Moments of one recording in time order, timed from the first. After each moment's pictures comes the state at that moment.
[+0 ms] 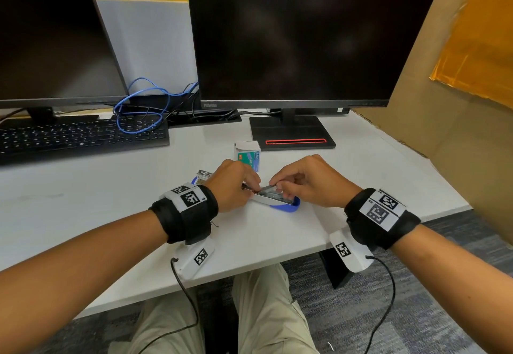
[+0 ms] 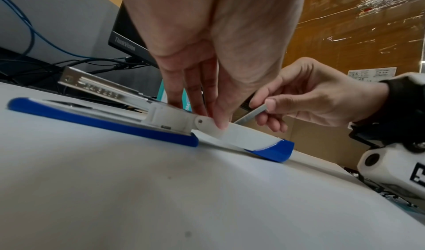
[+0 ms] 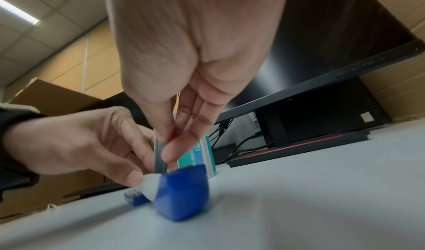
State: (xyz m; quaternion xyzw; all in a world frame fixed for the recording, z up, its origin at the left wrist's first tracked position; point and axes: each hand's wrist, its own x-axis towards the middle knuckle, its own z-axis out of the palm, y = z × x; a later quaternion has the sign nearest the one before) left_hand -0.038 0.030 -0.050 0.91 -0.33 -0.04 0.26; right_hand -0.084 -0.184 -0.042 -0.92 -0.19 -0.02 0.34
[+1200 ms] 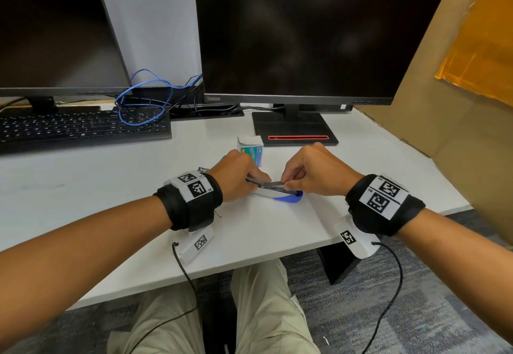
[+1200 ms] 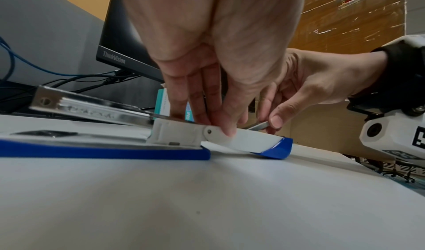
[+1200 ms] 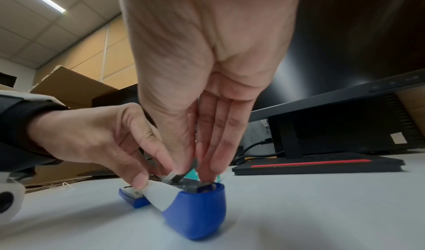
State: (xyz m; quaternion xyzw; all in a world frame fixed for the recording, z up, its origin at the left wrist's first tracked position) left_hand -0.035 0.029 -0.043 0.91 -0.34 -0.07 0.21; right_hand -0.074 -0.179 -0.025 -0.96 -0.17 0.01 0.21
